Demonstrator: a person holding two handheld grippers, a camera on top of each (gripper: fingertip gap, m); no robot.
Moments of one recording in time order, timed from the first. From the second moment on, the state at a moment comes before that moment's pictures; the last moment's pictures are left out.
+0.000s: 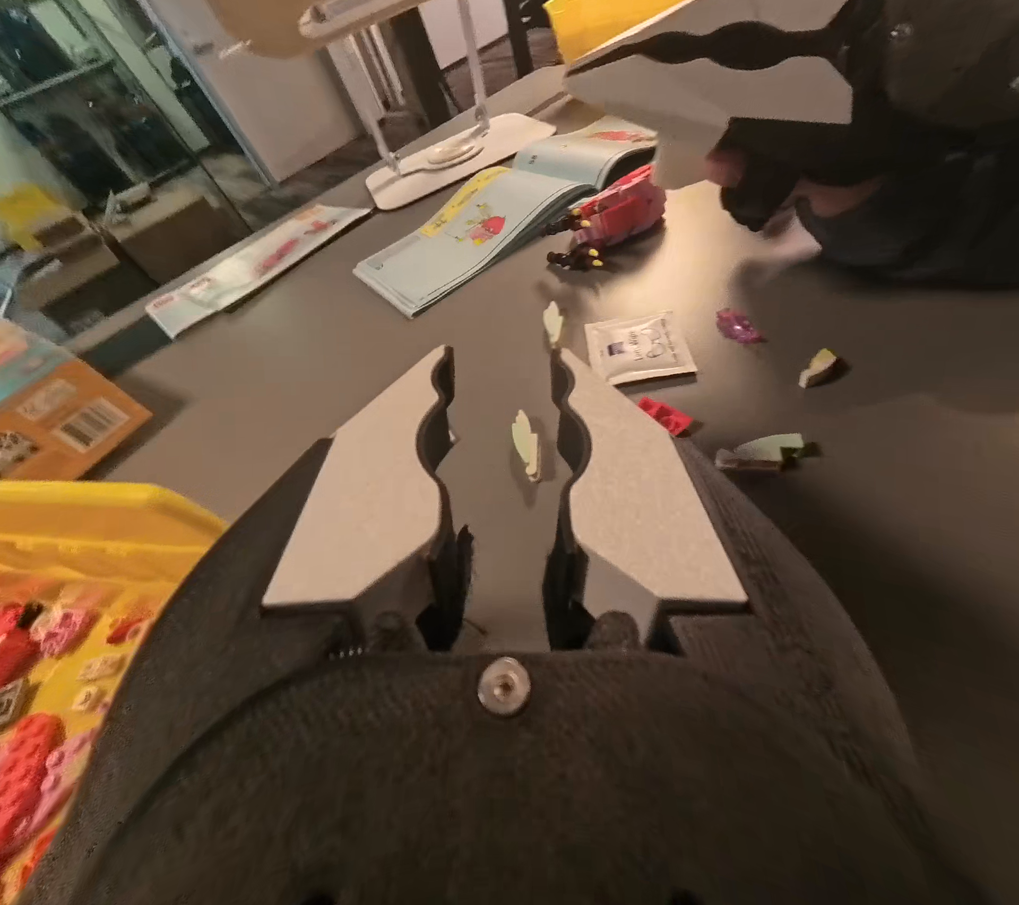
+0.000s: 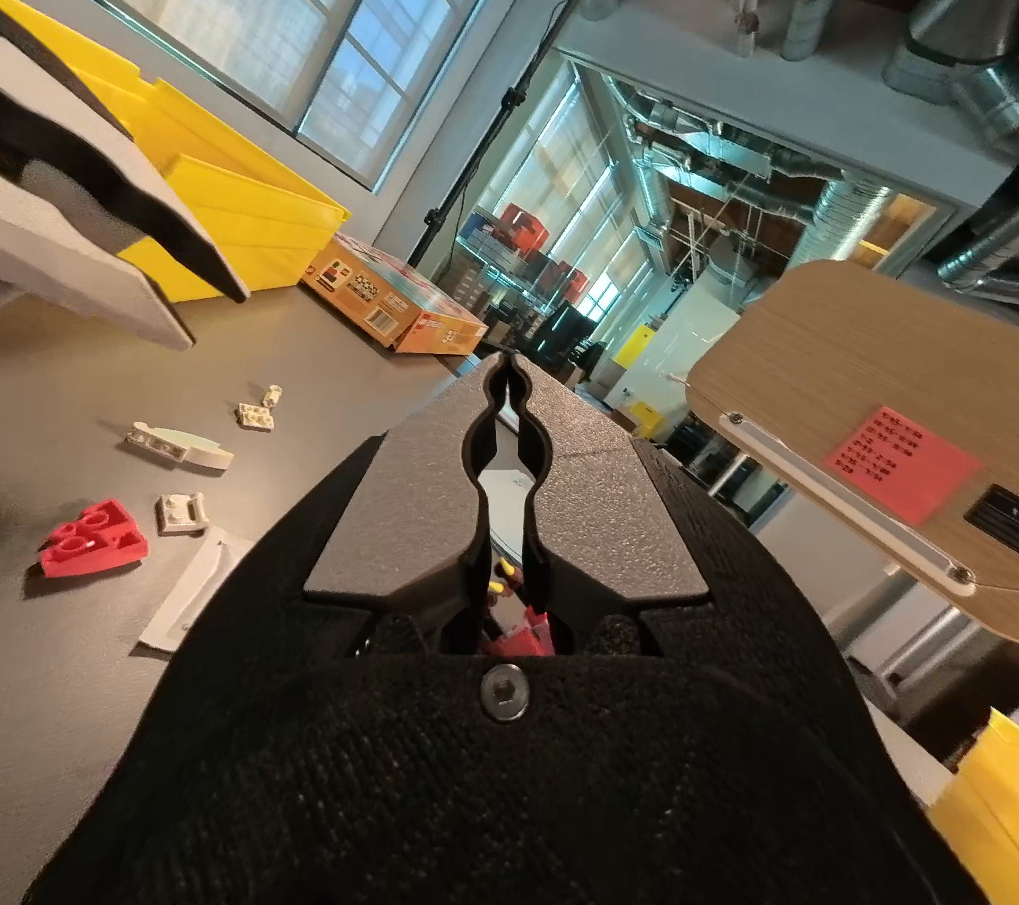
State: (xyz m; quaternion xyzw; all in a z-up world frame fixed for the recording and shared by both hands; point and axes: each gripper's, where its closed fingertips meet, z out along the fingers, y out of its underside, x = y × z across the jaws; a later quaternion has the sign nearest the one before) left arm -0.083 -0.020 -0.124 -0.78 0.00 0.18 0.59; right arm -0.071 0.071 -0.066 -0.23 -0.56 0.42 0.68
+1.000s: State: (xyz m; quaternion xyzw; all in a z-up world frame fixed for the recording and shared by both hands) left arm -0.072 -0.015 -0.120 -0.75 0.09 0.26 0.60; right arm -0.072 0.073 -0.070 -0.24 -0.57 0.43 0.66
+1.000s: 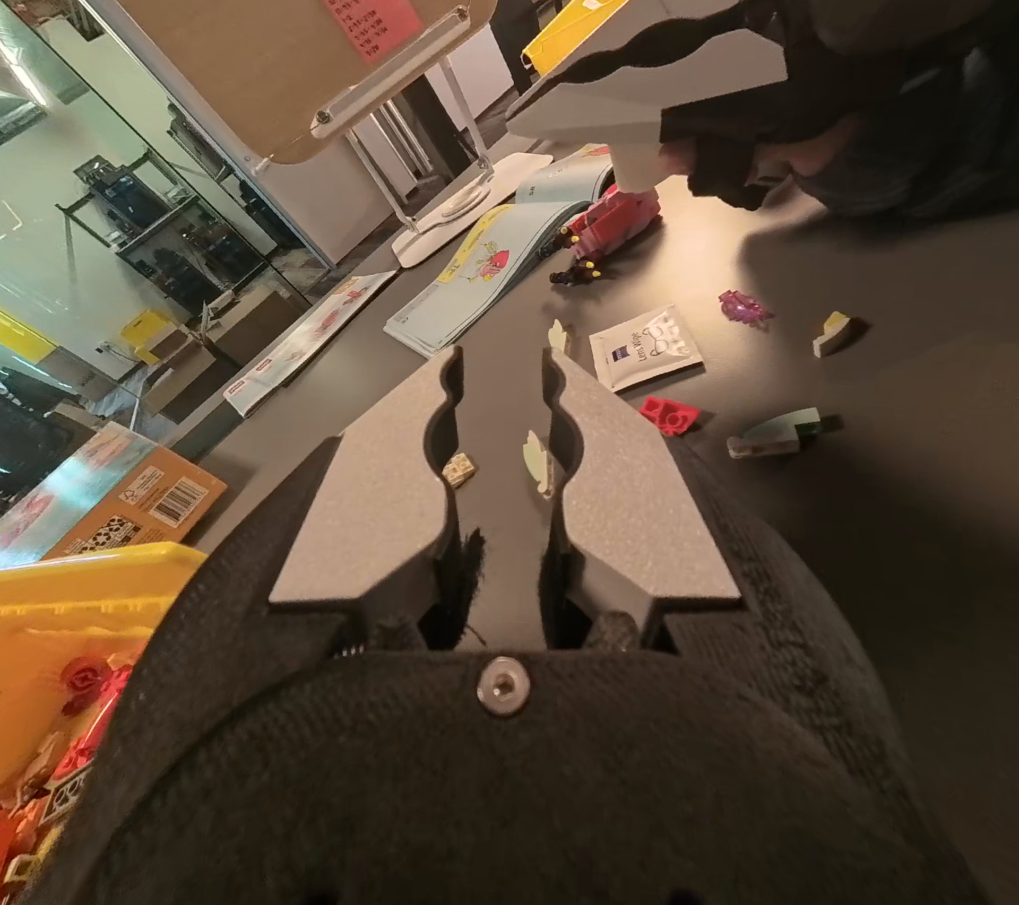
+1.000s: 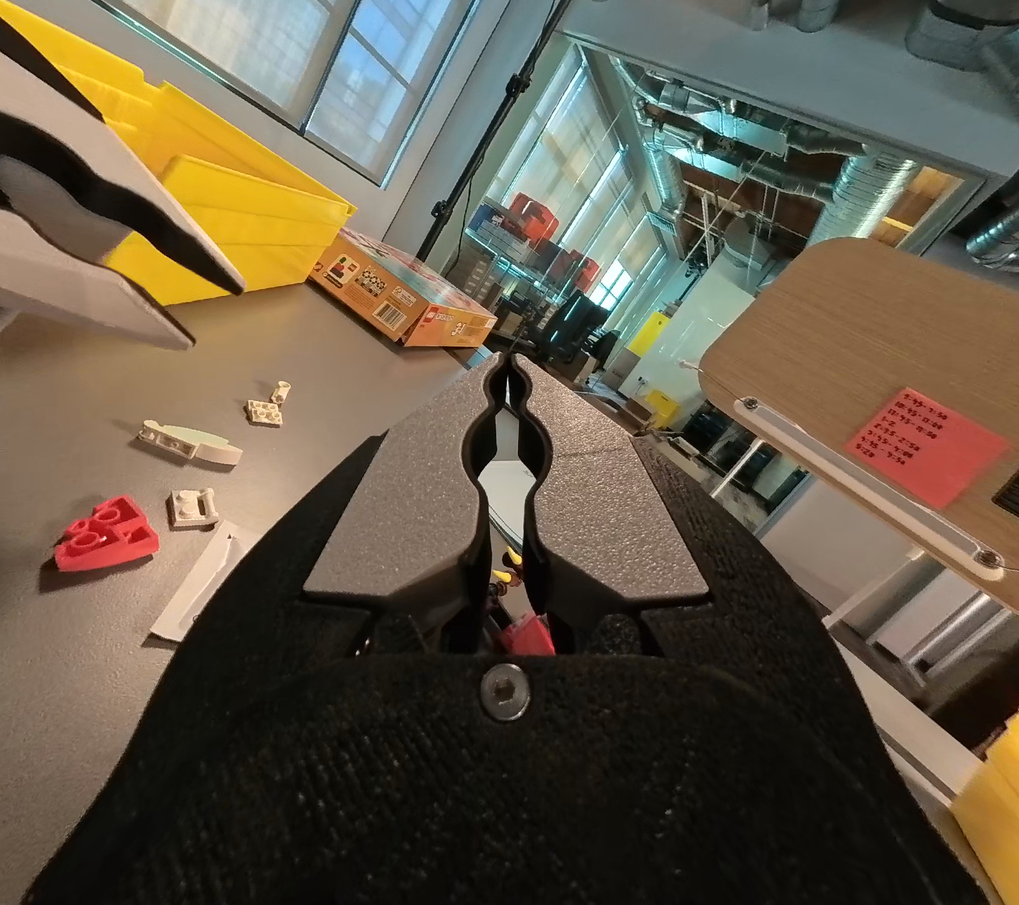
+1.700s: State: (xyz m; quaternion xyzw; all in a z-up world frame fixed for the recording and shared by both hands) left arm -0.233 -0.144 -0.070 -0.80 -0.32 0.21 0.47; right arm -0.074 0.080 -0.069 -0.26 -0.56 0.43 0.66
